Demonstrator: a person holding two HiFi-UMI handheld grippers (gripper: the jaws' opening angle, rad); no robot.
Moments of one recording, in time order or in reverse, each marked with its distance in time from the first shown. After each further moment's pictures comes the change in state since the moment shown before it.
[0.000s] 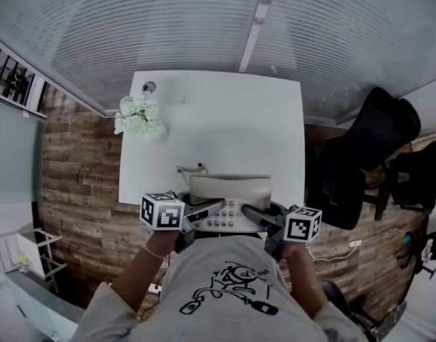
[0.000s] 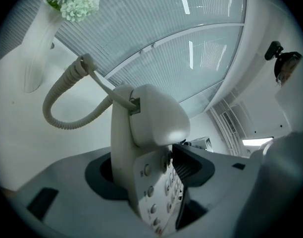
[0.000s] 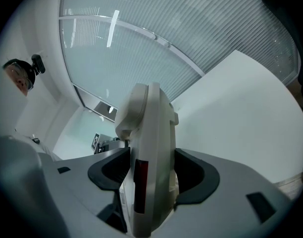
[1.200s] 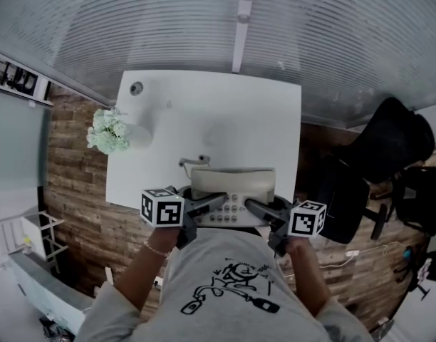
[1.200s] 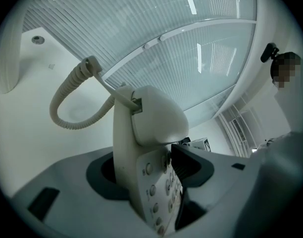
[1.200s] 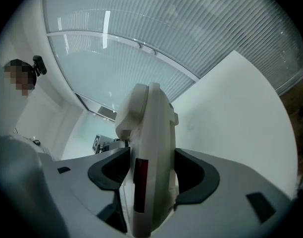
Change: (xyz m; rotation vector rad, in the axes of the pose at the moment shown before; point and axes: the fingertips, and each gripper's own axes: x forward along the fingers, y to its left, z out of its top) left arm 0.087 -0.008 0.057 -0.053 -0.051 0.059; right arm -0.030 -0.063 0.085 0.037 0.076 0.073
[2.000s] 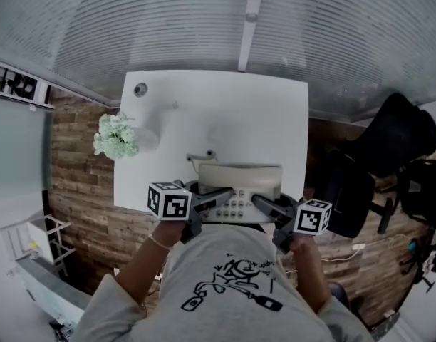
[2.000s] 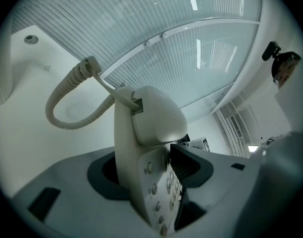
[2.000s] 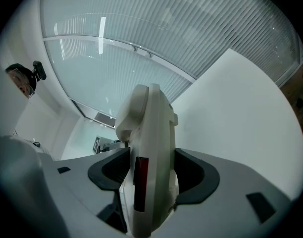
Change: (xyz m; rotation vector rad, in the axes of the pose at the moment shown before) left arm -0.004 0.015 0.014 0.011 0.069 -0.025; right arm 0.017 -0.001 0.008 0.044 -0.064 -0.019
